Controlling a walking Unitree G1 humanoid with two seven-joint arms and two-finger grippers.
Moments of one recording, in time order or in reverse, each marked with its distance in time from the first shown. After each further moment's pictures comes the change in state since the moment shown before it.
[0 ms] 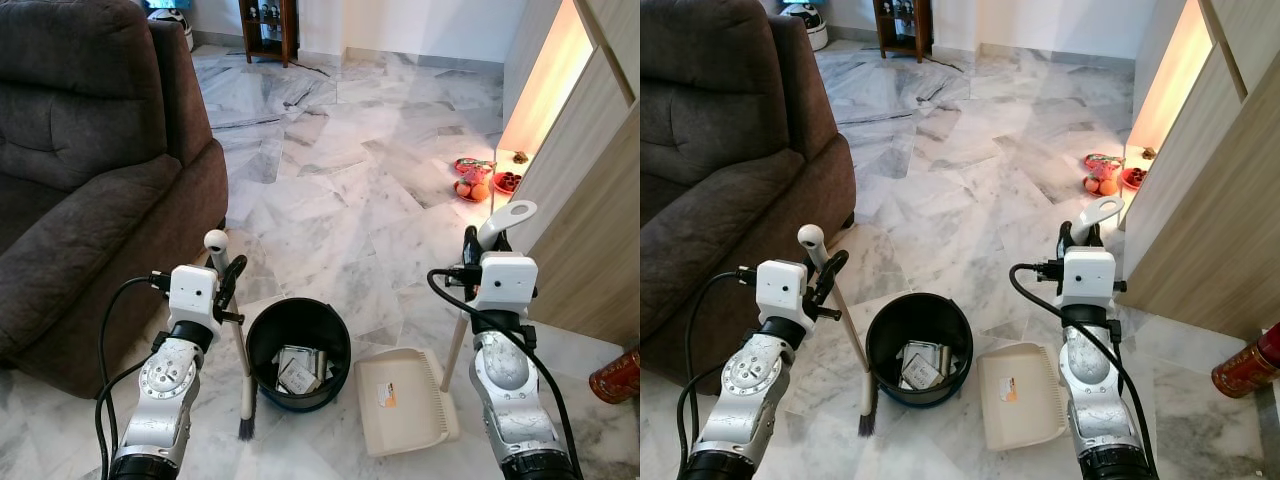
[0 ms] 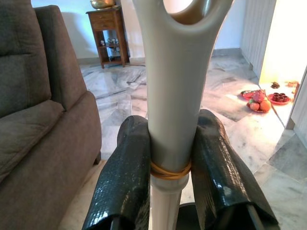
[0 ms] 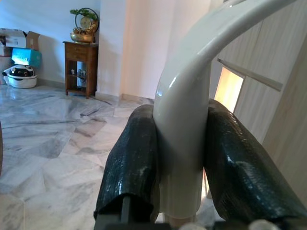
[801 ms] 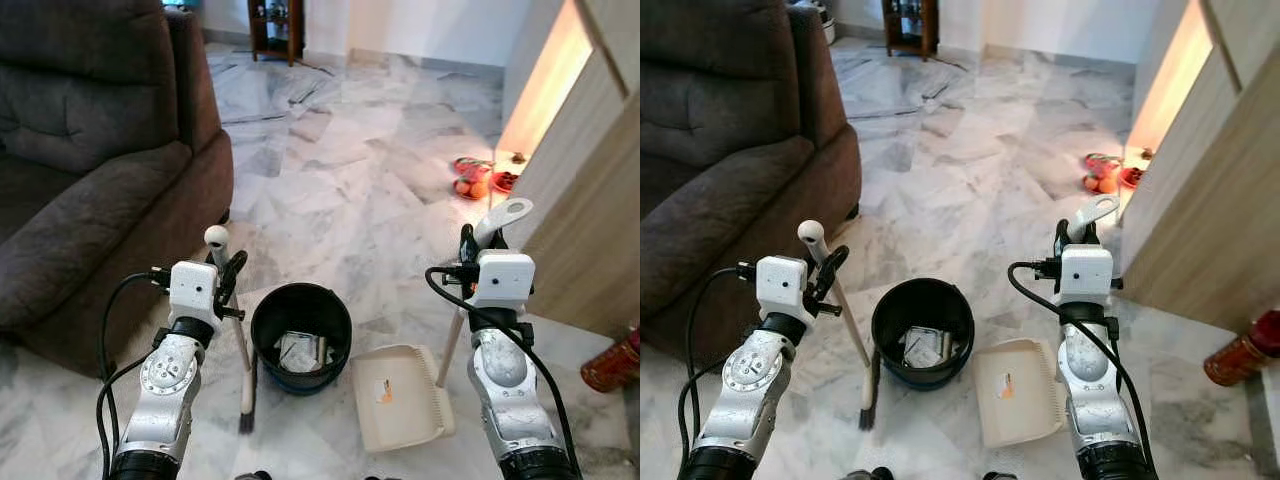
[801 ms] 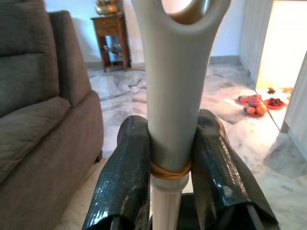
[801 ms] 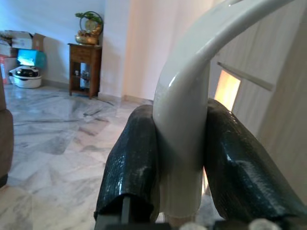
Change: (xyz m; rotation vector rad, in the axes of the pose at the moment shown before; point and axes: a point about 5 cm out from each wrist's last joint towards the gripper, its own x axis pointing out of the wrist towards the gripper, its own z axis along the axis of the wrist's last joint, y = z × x) left arm 0.004 0.000 0.005 0.000 -0.019 0.000; right arm 0.001 0.001 -0.001 0.004 0.004 0.008
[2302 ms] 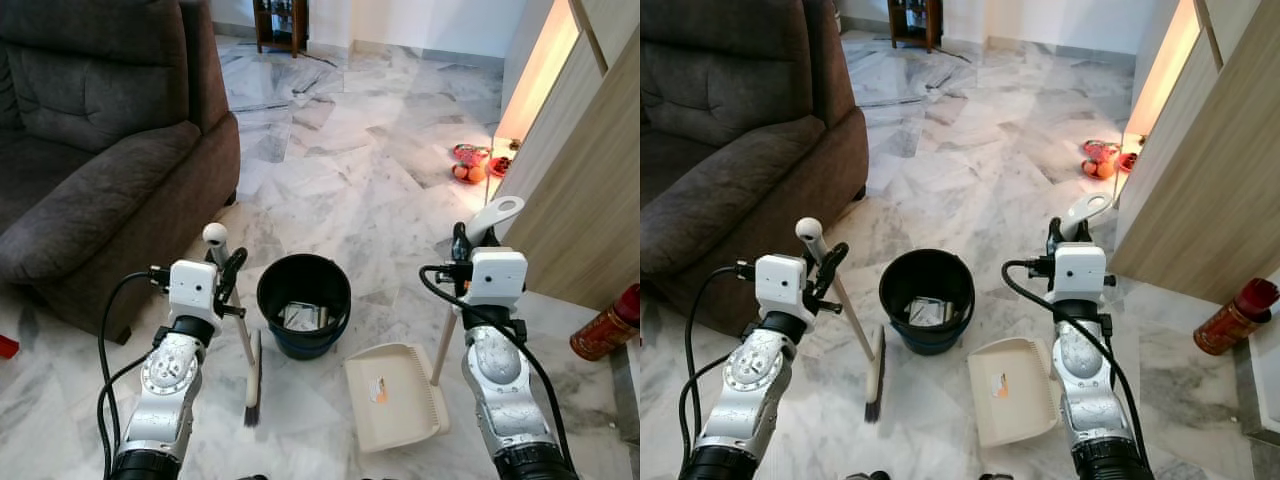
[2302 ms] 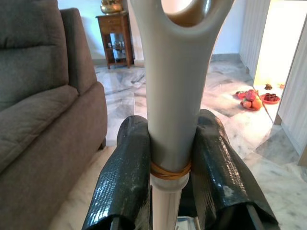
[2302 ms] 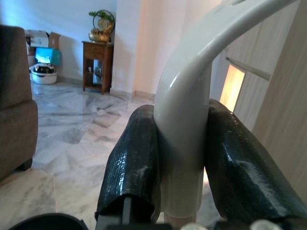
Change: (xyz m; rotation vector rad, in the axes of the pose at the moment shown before) left arm 0.000 0.000 0.002 -0.003 -0.018 0.010; right arm 0.004 0.008 0.003 0.018 -0.009 0.027
